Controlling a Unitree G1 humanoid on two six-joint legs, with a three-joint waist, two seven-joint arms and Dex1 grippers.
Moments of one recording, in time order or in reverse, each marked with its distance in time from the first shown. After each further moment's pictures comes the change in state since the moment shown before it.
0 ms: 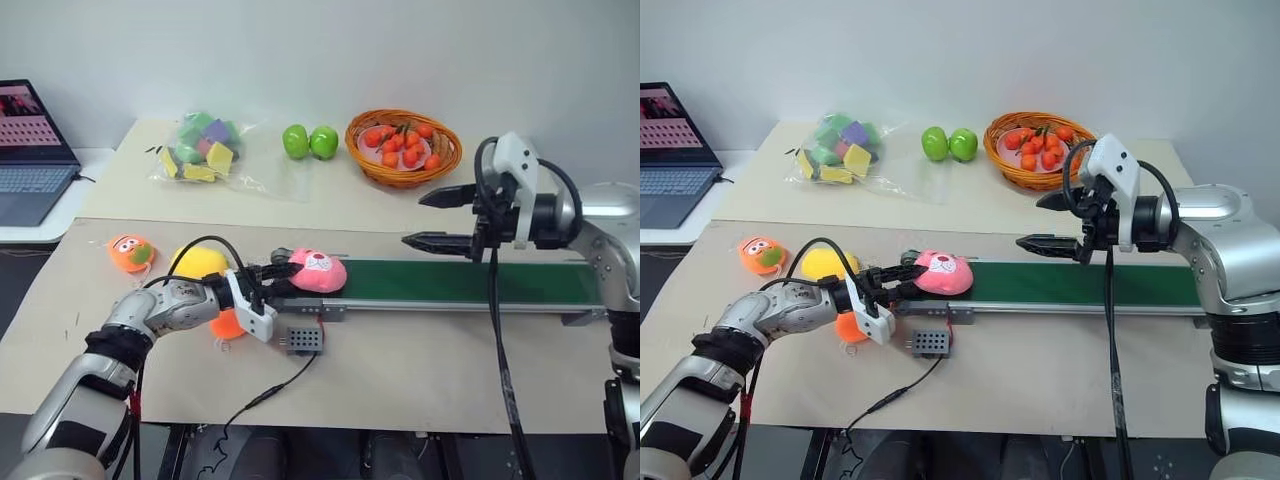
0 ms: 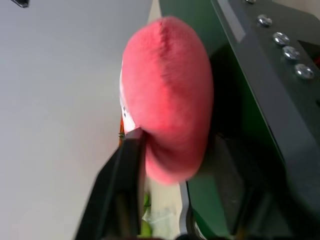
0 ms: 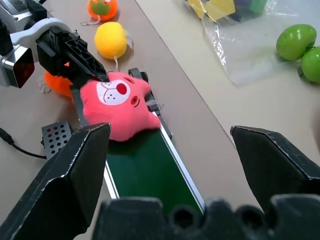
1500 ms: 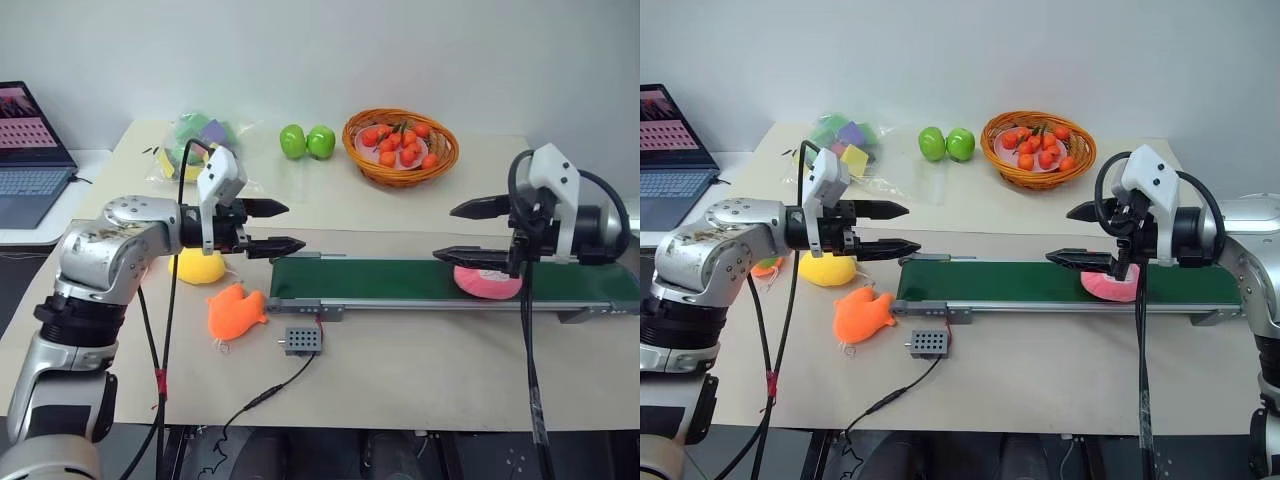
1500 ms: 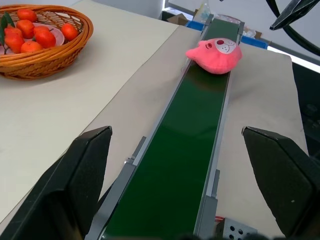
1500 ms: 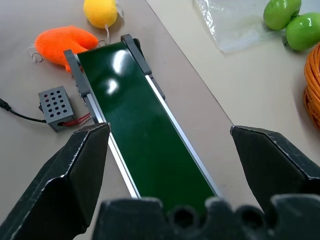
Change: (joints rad) left arm -0.112 0.034 0.332 -0.624 -1.437 1.796 -1.025; right arm 0.132 -0.142 -0.091 -0.075 0.040 0.001 0.021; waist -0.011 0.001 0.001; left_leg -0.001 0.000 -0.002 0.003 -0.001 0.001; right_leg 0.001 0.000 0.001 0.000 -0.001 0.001
